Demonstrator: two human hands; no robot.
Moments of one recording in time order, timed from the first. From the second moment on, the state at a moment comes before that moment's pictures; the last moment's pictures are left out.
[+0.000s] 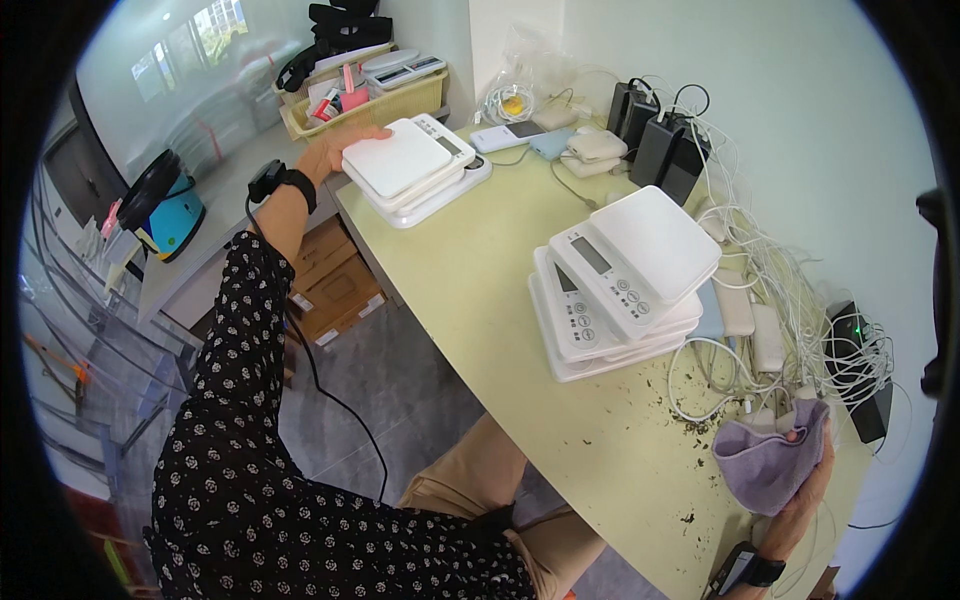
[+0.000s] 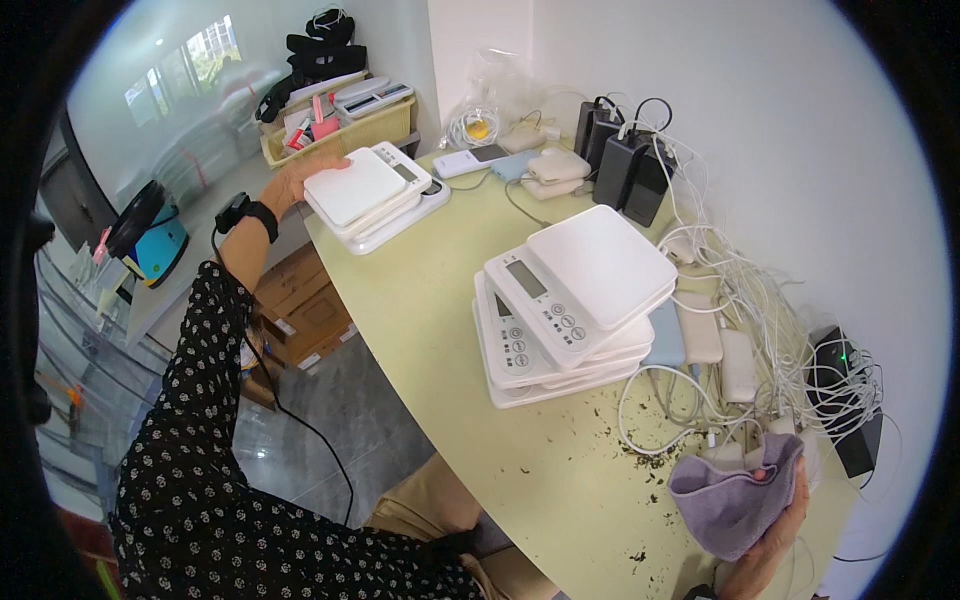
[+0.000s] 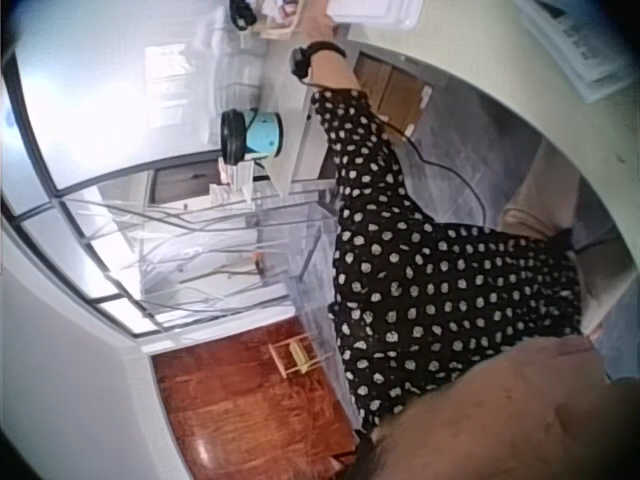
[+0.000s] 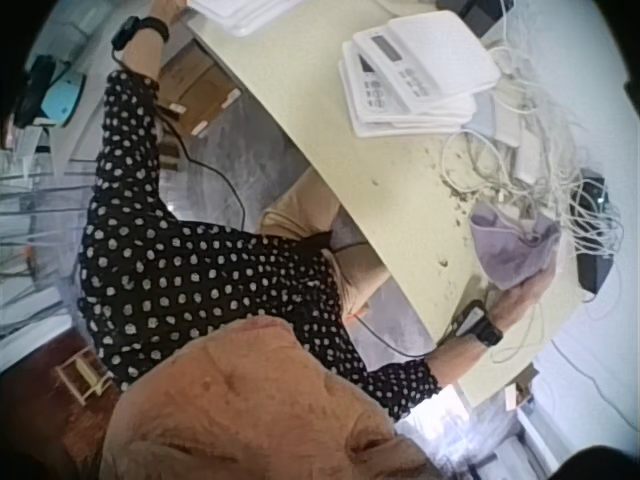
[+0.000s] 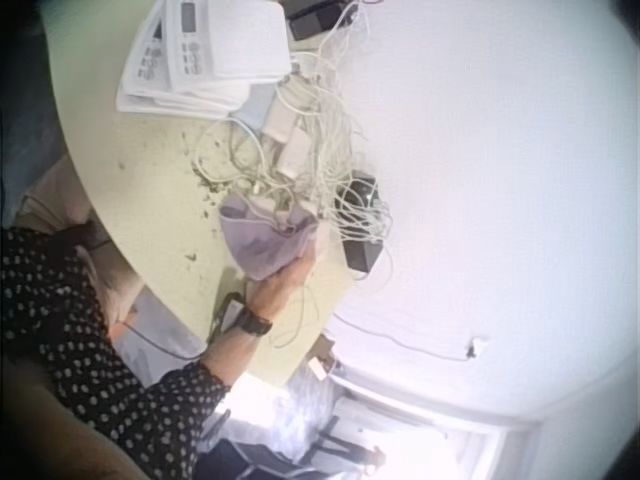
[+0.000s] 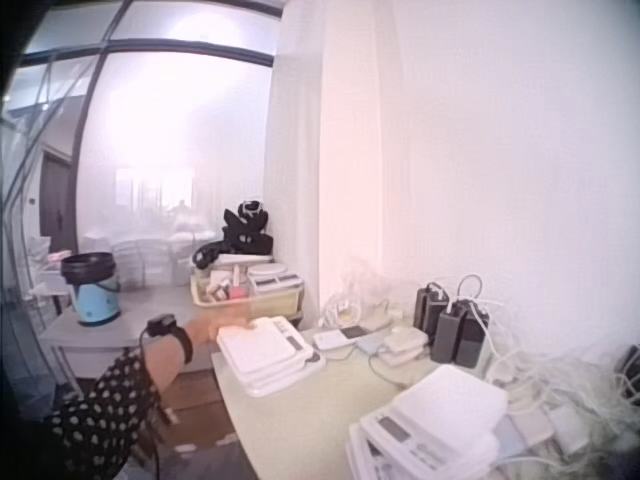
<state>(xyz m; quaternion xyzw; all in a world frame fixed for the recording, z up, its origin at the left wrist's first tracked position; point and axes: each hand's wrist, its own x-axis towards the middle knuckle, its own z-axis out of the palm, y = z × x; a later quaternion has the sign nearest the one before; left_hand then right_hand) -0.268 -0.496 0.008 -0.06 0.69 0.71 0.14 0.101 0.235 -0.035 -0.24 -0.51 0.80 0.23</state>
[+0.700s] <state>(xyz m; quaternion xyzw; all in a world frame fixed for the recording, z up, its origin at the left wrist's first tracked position) -0.265 -0.481 0.009 0.02 0.90 0.43 0.02 0.102 0.213 -0.024 -0.24 -0.51 0.80 0.18</state>
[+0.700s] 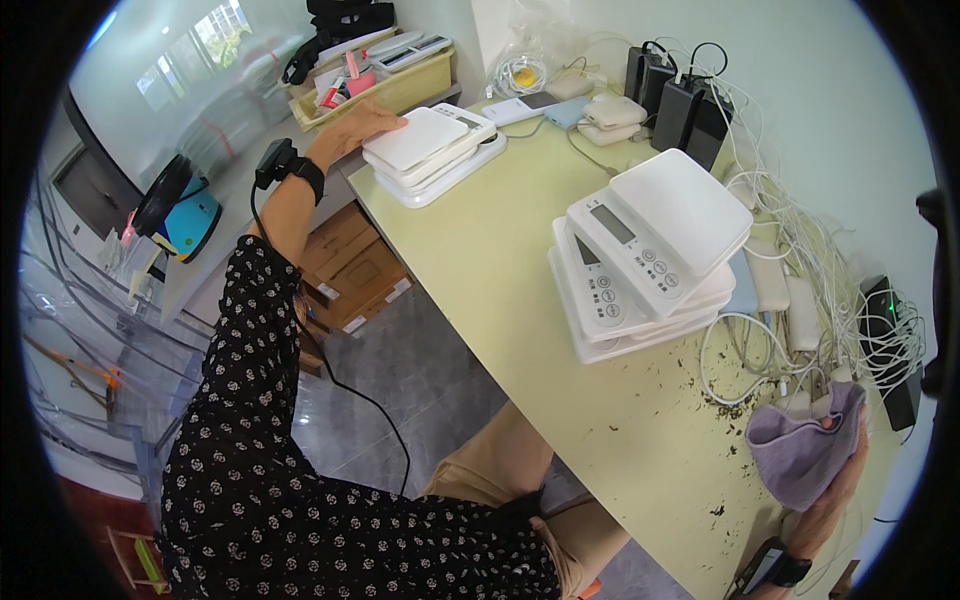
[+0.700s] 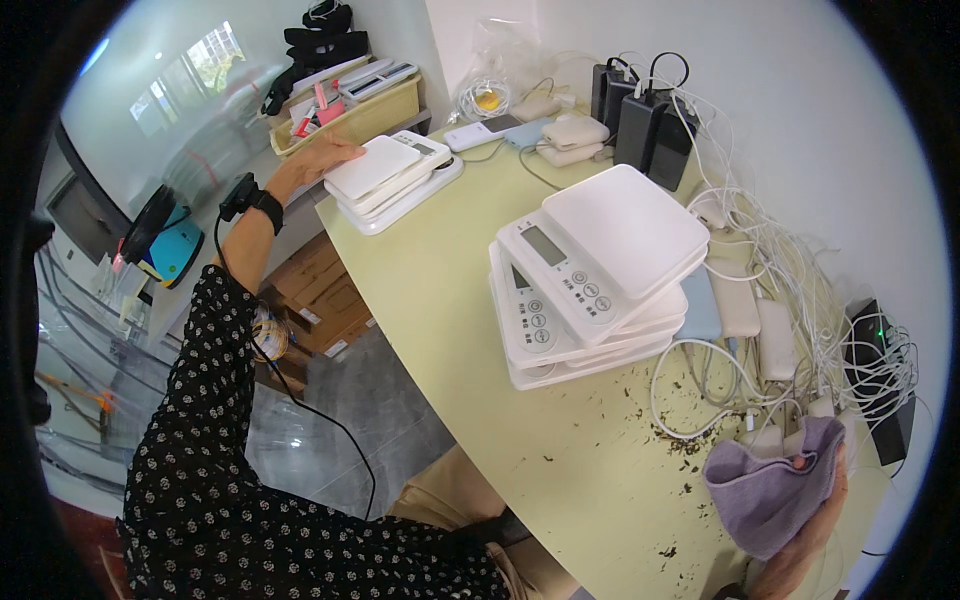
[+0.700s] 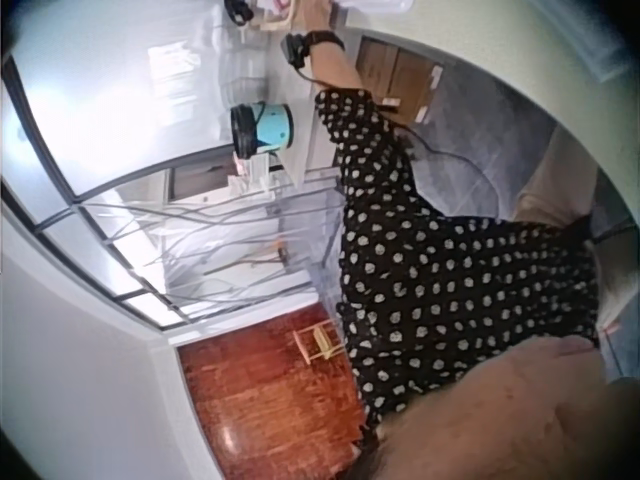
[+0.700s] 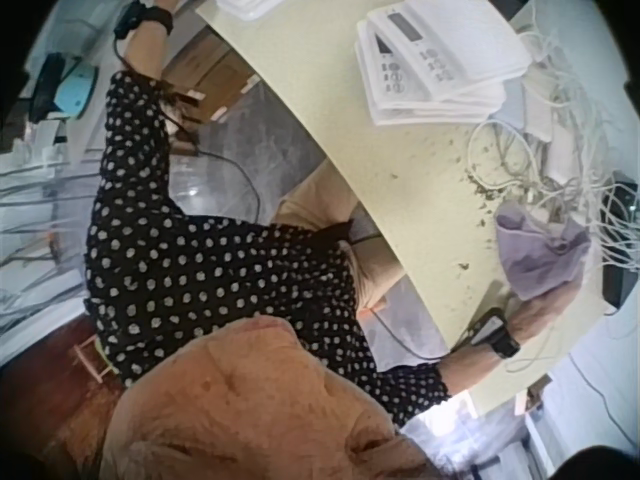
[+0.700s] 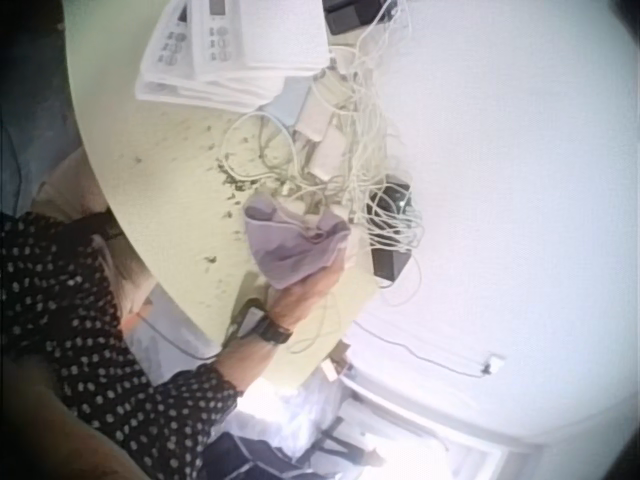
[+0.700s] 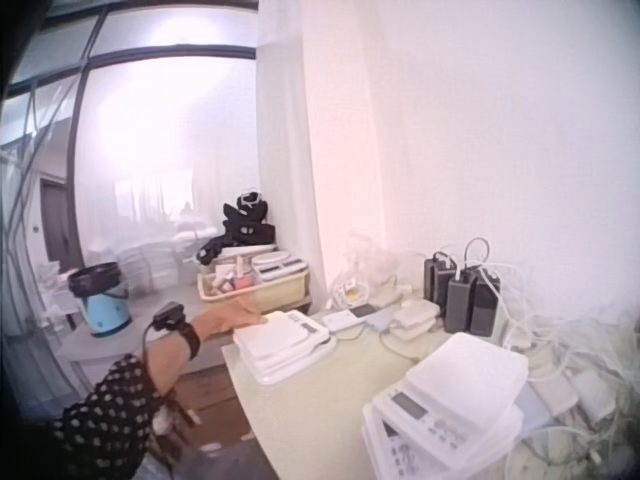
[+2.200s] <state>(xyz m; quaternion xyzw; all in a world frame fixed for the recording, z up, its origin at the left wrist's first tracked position) -0.161 -0.157 0.042 0.22 0.91 0.34 0.06 0.115 0.258 -0.015 -0.12 -0.45 0.86 0.24</state>
